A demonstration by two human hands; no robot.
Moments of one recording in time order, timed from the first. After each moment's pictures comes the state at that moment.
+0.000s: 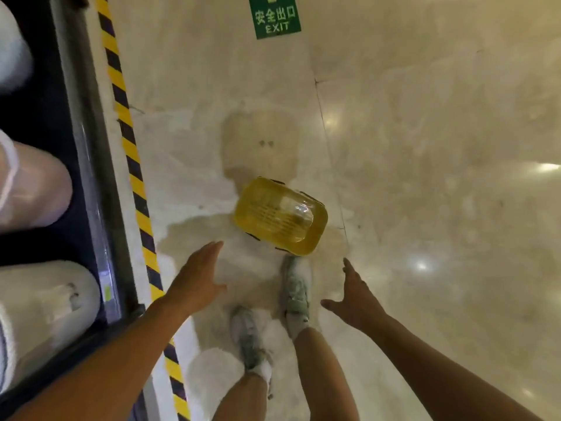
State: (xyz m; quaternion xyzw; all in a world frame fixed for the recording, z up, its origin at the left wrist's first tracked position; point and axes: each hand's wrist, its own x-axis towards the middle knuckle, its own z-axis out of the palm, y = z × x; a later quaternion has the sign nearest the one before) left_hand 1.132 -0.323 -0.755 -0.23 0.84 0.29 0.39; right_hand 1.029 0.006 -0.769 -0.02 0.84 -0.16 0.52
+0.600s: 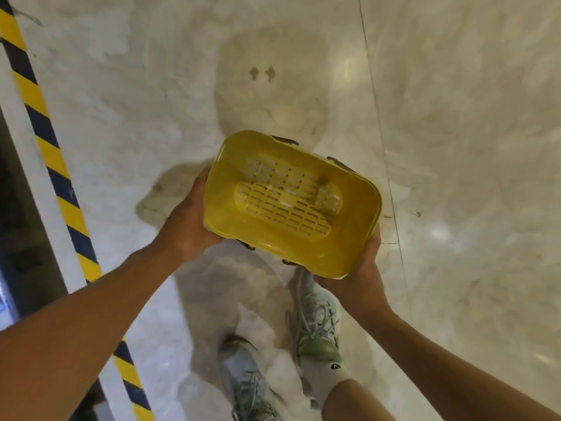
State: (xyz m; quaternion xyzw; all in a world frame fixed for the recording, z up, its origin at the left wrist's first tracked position) left_hand 1.067 -0.364 -1.043 -0.28 0.82 0.43 0.26; right_hand 1.025 -0.041 -1.026 0.08 0.81 -0.45 0.36
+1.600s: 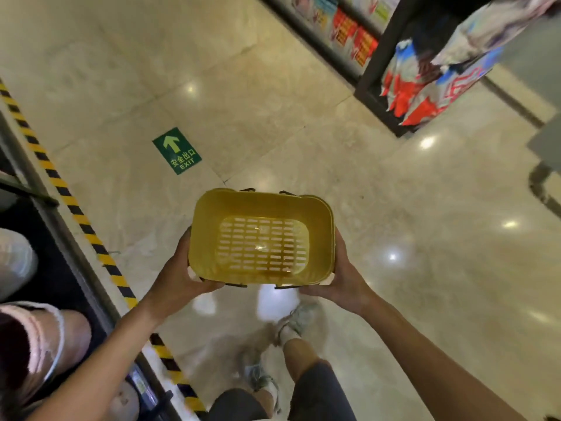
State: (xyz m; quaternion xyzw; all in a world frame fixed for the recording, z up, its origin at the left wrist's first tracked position) left_hand 1.023 -0.260 -0.345 -0.02 0.84 0.51 0.19; right_hand 1.041 0.102 -0.341 -0.02 0.80 -0.55 0.21
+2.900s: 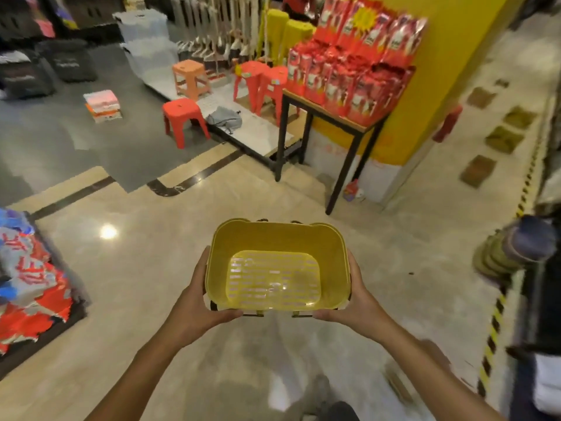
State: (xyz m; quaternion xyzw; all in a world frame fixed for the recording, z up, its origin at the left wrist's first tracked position) left_hand 0.879 0.412 -0.206 0.67 0.50 0.29 0.46; right_hand 1.233 0.342 -0.195 0.61 0.53 -0.47 -0.35
